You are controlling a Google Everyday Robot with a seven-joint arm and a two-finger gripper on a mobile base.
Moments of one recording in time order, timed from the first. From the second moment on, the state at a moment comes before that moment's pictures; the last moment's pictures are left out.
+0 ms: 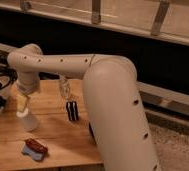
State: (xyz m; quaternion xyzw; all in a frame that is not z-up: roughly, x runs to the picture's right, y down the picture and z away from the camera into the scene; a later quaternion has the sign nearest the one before) arm -0.316 0.056 0.720 -0.40 -0.06 0.19 0.89
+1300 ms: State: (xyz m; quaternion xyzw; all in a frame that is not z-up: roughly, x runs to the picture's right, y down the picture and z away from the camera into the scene) arm -0.373 0.107 0.745 -0.43 -0.06 0.12 0.89
